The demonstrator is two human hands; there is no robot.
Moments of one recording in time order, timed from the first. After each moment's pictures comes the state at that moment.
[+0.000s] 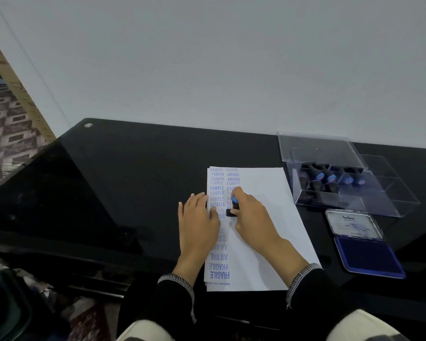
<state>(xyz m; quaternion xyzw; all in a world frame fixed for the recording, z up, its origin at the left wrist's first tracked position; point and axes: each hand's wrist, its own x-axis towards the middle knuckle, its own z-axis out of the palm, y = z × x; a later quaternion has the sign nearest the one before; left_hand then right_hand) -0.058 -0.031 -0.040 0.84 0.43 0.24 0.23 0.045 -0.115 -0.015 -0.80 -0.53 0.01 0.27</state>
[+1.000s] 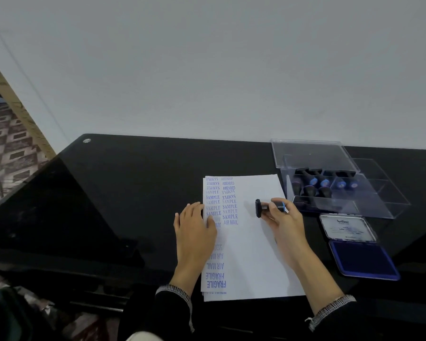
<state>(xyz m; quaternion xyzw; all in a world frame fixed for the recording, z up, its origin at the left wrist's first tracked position) -0.056 -0.028 -0.042 0.84 0.43 0.25 0.23 0.080 -0.155 -0.007 -0.56 -0.08 0.27 0.78</state>
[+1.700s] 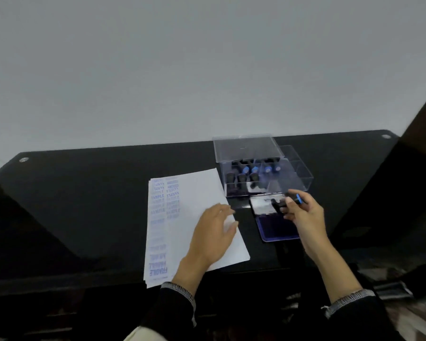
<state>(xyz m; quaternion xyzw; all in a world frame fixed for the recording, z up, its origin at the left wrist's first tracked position) 0.007 -0.148 -0.017 0.93 0.14 0.20 0.28 0.139 -0.319 0.009 -0.69 -0.11 0.09 0.71</state>
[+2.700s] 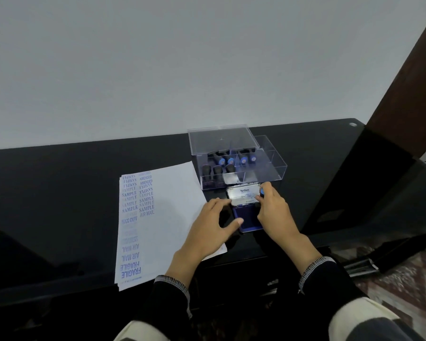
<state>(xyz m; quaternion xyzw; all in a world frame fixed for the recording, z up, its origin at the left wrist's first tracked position) 0.038 -0.179 -0.024 0.90 0.10 0.14 0.40 0.153 -0.323 -0.017 -0.89 -0.30 -0.06 0.34</state>
